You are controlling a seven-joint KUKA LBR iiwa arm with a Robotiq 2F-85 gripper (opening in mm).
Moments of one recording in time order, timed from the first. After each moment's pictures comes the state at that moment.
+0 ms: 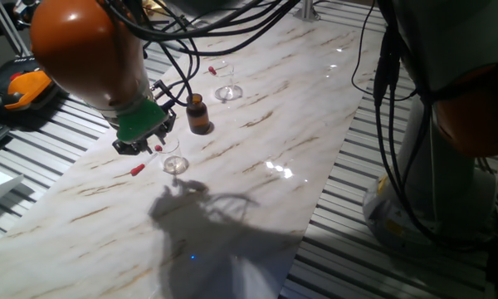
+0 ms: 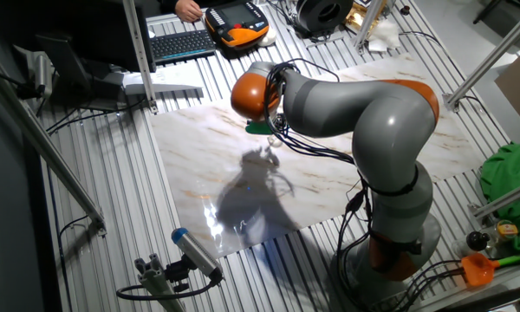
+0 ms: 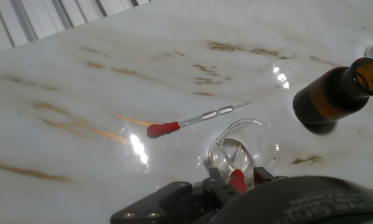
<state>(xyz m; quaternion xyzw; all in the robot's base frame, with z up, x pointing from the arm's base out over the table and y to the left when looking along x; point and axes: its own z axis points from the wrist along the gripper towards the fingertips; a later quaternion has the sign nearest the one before) 0.543 0.163 0.136 0.21 0.96 -0.13 0.14</state>
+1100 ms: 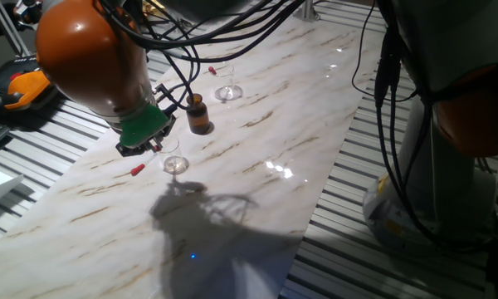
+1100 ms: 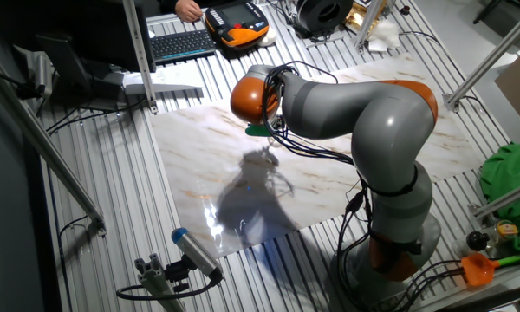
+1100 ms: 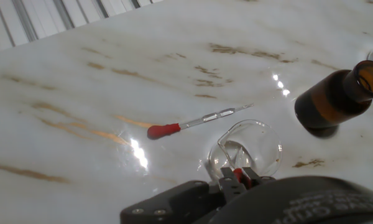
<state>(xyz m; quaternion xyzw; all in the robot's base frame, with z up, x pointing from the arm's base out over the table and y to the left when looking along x) 0.544 0.162 0.133 0.21 0.96 -0.14 0.14</state>
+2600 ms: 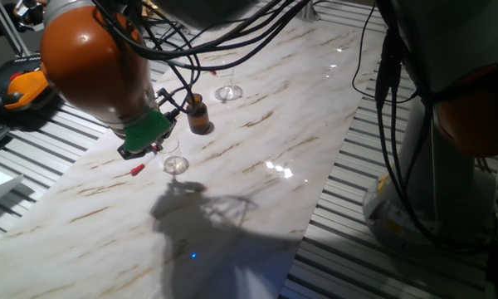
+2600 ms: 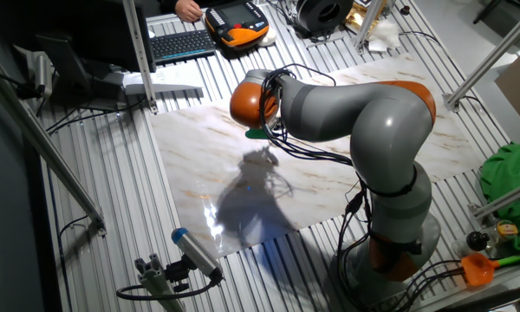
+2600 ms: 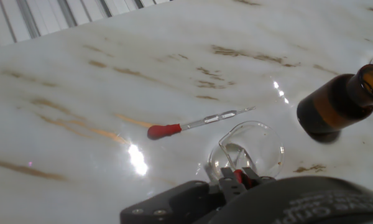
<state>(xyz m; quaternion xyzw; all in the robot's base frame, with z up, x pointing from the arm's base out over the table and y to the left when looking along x) 0.544 0.162 0.128 0.19 0.96 -0.14 0.15</state>
